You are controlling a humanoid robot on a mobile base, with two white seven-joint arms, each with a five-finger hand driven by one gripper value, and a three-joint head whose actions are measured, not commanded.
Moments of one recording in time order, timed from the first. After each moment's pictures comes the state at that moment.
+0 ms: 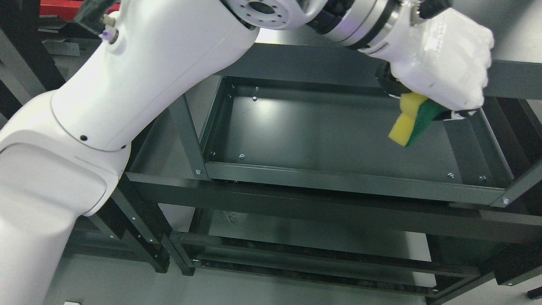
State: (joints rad) left arm -1.64 0.08 -0.81 -1.41 -0.38 -0.79 -0.99; right arm -0.07 0.00 -0.21 0.00 -0.11 0.08 -0.07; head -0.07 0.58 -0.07
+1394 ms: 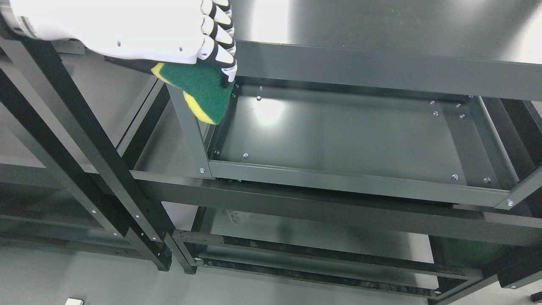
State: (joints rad) left arm -1.37 0.69 -0.49 -1.72 -0.04 -0.79 -0.96; right arm -0.07 0.00 -0.21 0.00 -0.11 0.08 -0.07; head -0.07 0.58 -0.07
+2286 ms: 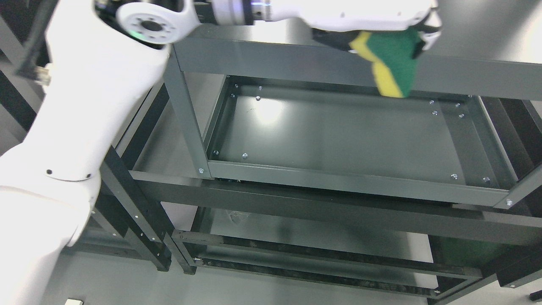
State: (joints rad) left arm -1.44 0.17 -0.64 -1.41 -0.42 -0.73 -0.55; right arm -0.07 0.00 -0.21 0.00 -0.11 0.08 -0.08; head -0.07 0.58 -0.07
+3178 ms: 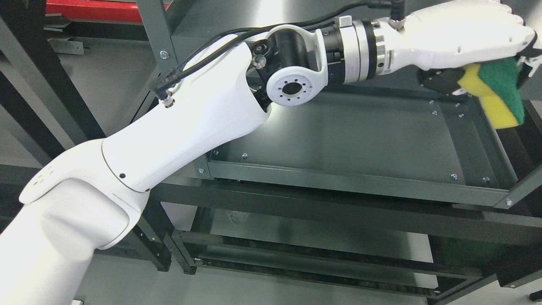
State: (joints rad) left arm -1.48 0.03 -1.03 -1.32 -0.26 -0.34 -0.21; right arm -0.07 0.00 -0.21 0.00 -0.11 0.08 -0.07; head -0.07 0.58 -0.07
